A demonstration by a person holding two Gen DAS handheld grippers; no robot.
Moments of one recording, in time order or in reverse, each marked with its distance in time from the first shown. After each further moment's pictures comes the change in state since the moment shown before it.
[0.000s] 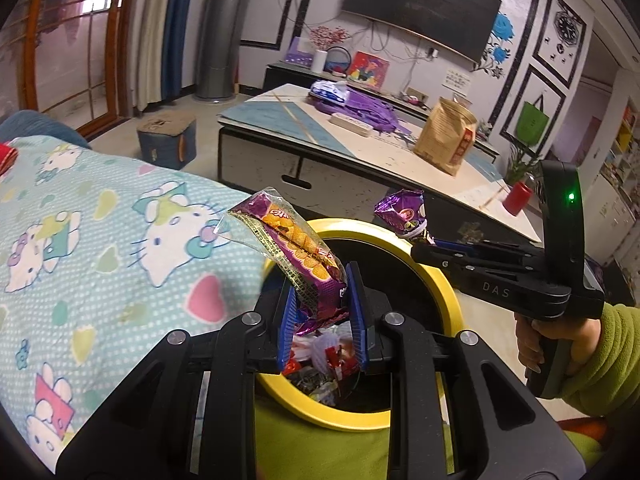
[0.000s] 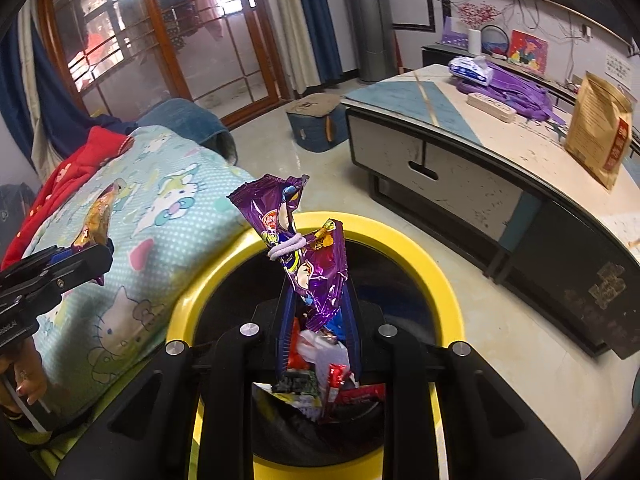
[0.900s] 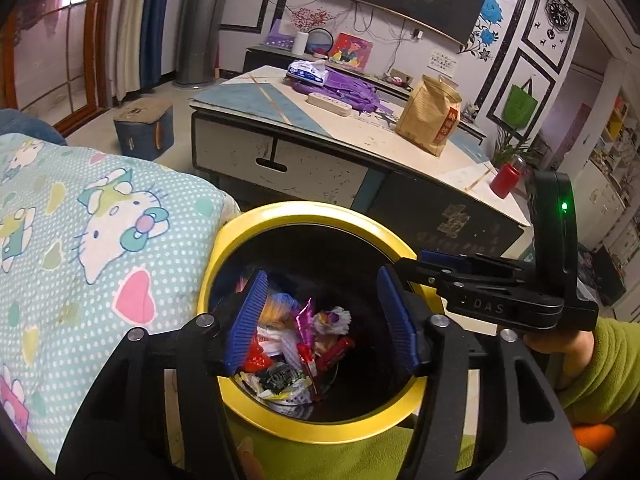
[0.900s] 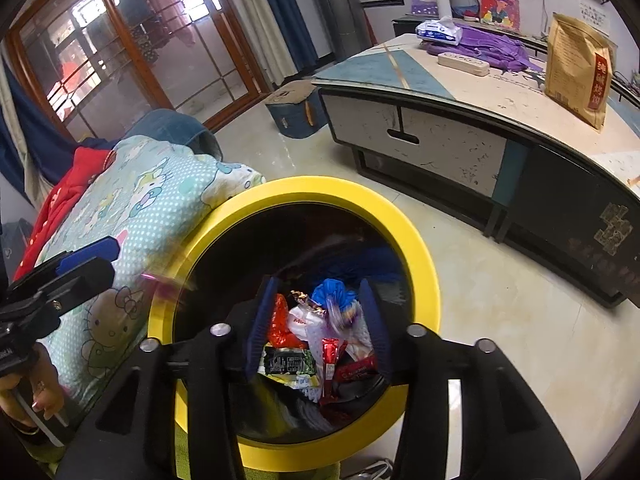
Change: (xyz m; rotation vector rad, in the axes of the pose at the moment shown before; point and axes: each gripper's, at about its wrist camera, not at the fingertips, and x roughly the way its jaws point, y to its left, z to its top) left arm 0.029 -0.026 -0.002 0.013 0.054 -0.038; right arm 0.003 -0.037 -0.026 0.147 0.041 0.019
